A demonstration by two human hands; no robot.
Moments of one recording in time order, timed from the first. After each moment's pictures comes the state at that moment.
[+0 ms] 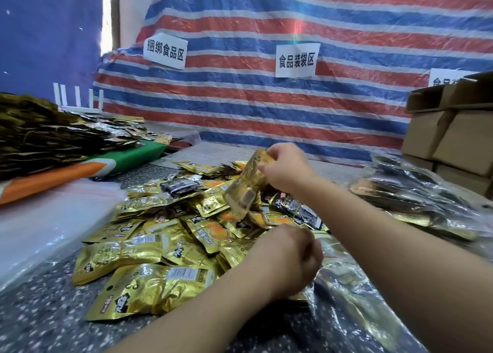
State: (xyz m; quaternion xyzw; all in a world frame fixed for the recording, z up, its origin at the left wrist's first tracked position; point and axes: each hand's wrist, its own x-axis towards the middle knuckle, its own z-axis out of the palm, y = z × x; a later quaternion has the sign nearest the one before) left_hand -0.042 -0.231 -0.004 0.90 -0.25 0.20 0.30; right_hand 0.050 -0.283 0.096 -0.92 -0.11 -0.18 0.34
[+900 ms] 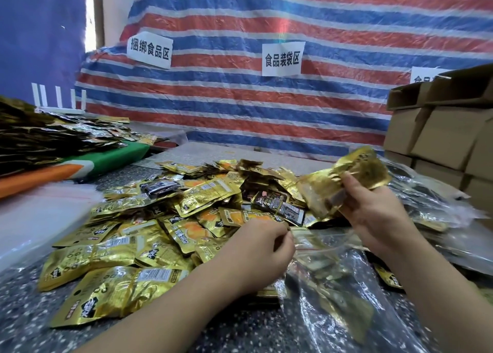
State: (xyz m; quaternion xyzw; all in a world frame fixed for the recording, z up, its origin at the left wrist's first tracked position) left_hand -0.033 -0.230 -0.004 0.87 -0.30 0.21 0.33; right_hand -0.006 -0.434 0.056 -0.58 -0.09 -0.14 0.79
